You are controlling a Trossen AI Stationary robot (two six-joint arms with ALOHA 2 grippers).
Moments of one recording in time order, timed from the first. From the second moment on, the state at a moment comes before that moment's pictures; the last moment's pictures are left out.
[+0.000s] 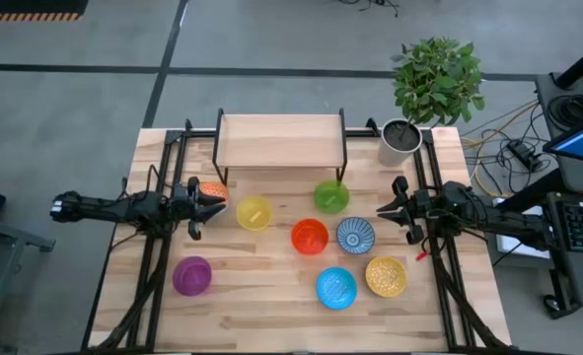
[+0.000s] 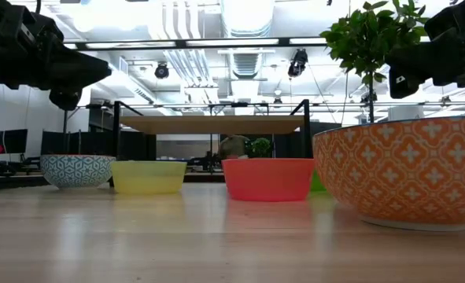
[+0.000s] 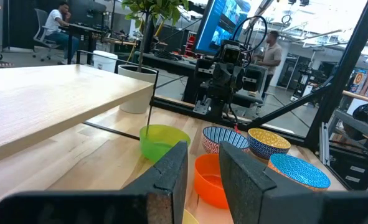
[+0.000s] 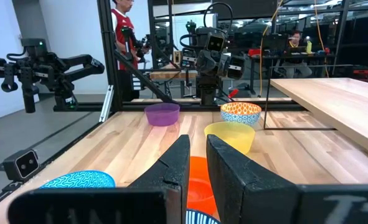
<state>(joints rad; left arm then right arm) -0.12 0.06 0.01 0.10 -0.30 -0.22 -0.22 0.04 0.01 0.06 -0.38 0.05</state>
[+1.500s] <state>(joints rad) -0.12 0.06 0.01 0.58 -0.30 -0.38 -0.22 0.04 0.01 0.22 -0.39 0.30</state>
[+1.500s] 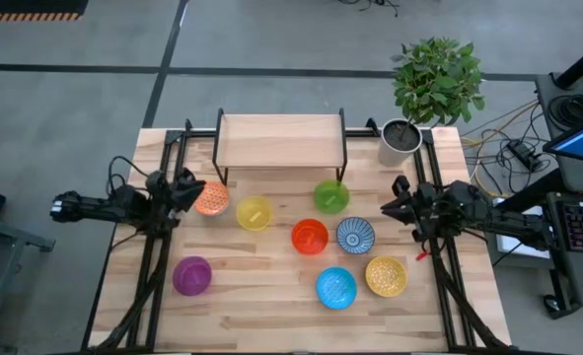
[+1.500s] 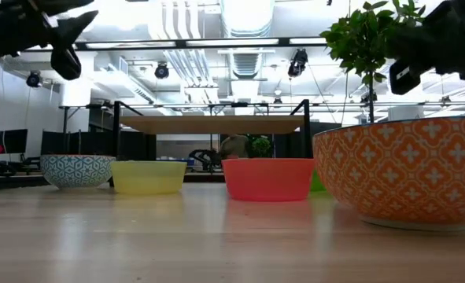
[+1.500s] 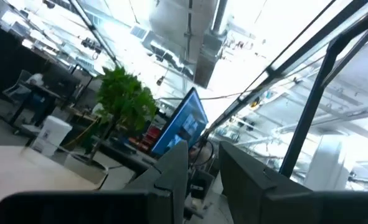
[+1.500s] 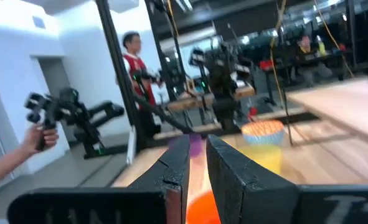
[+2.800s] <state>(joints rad) -0.12 0.15 0.01 0.80 -0.31 -0.10 -0.23 1.20 0.82 -0.16 -0.31 0.26</state>
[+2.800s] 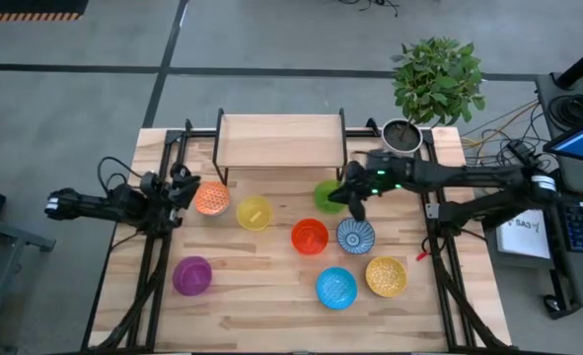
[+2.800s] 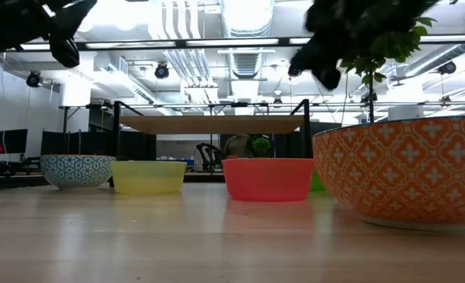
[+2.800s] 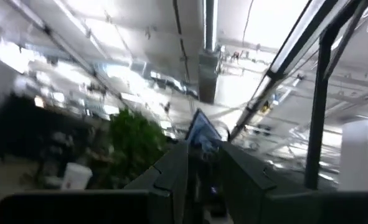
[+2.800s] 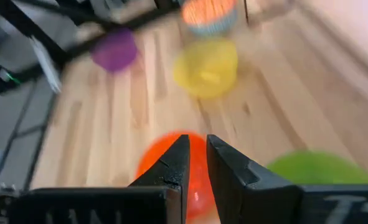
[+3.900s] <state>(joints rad) -0.12 0.39 0.38 0.20 -0.36 0.18 -0.15 1.58 1.29 -0.91 -0.32 0.59</state>
